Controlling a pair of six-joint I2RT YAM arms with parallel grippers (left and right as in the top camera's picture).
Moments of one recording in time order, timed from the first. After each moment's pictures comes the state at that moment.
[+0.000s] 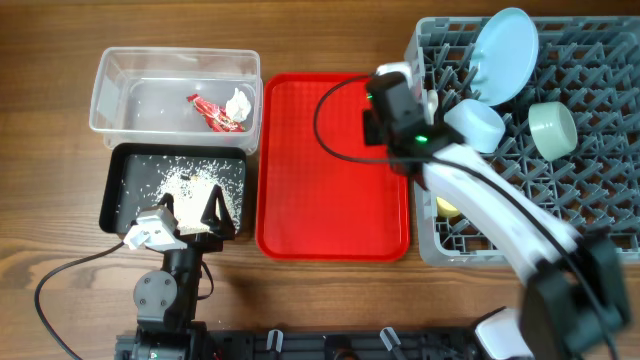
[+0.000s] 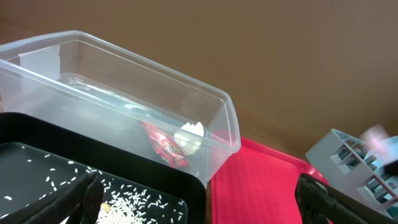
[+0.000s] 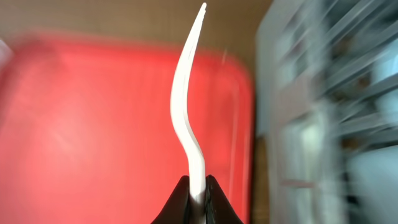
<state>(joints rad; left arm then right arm) -0.08 0.02 0.01 -0.06 -0.06 -0.42 0.48 1.61 1.15 -0.37 0.31 0.26</state>
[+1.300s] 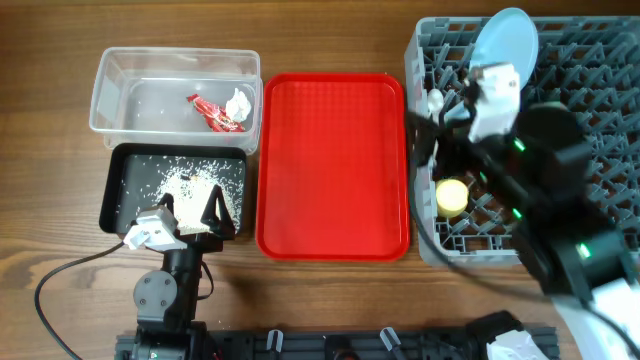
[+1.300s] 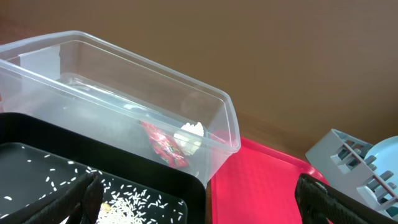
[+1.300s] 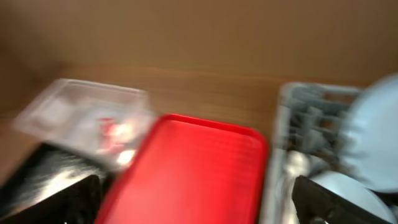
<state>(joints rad) -0.08 0.02 0.01 -0.06 -0.06 -0.42 0.32 0.97 1.16 -0.61 -0.14 0.16</state>
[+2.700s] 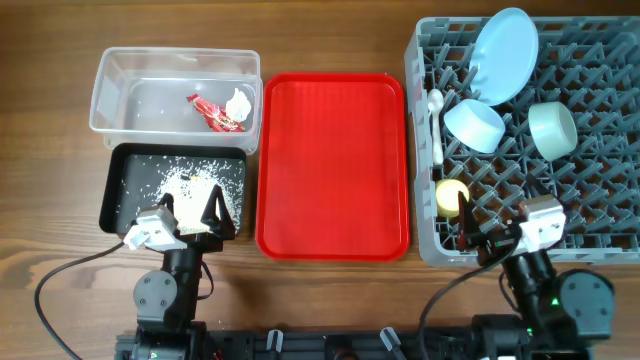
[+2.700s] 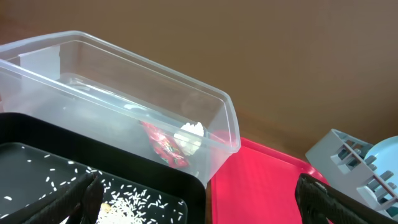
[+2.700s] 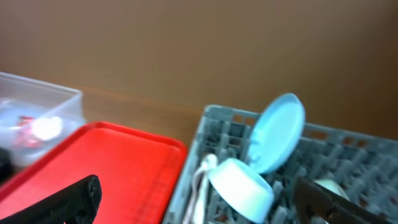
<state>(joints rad) -0.08 0.02 0.01 -0.06 -0.06 -0.42 -0.01 0.16 0.49 -0.43 -0.19 -0.14</state>
